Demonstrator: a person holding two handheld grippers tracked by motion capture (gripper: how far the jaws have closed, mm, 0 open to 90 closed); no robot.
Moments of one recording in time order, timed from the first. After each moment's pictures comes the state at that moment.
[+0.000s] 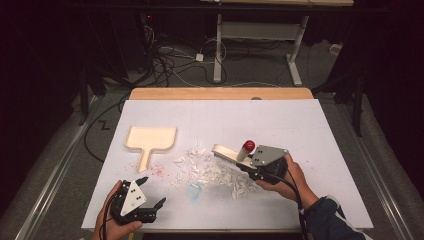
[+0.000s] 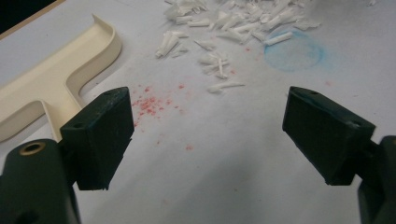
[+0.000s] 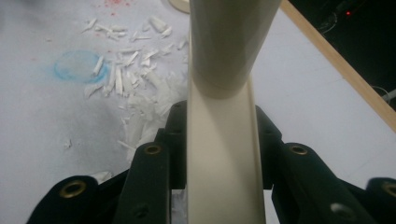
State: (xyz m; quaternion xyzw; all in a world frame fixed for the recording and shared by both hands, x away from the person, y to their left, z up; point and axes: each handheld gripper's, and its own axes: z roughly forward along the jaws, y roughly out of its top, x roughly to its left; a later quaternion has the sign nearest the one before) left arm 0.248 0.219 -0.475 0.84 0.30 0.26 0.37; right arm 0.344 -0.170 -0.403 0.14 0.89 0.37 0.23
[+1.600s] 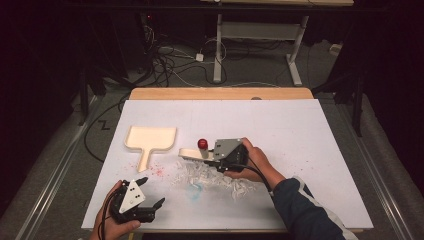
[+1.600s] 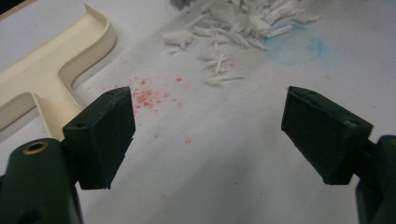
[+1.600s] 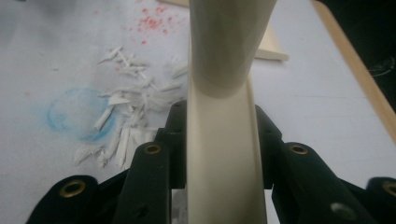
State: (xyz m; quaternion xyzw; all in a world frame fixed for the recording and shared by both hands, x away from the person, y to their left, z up) left arm 0.251 0.224 -0.476 0.84 0.31 0.24 0.38; right arm 0.384 -0.087 -0.415 0.02 0.91 0.36 0.19
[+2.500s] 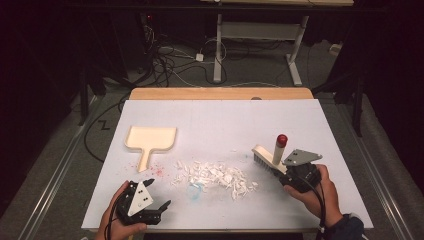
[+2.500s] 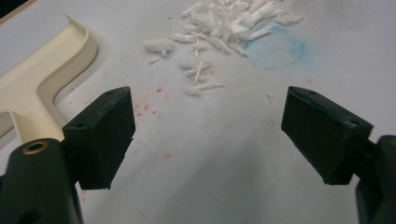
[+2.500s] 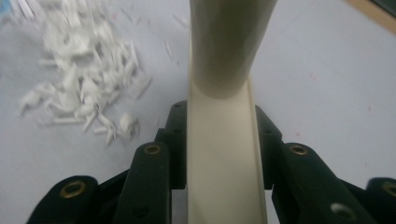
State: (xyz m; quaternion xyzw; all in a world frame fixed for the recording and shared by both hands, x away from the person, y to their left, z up) left arm 0.249 0.205 -0.476 0.86 0.28 0.24 0.36; right arm 0.320 -0.237 -0.413 0.33 0.87 0.28 0.24
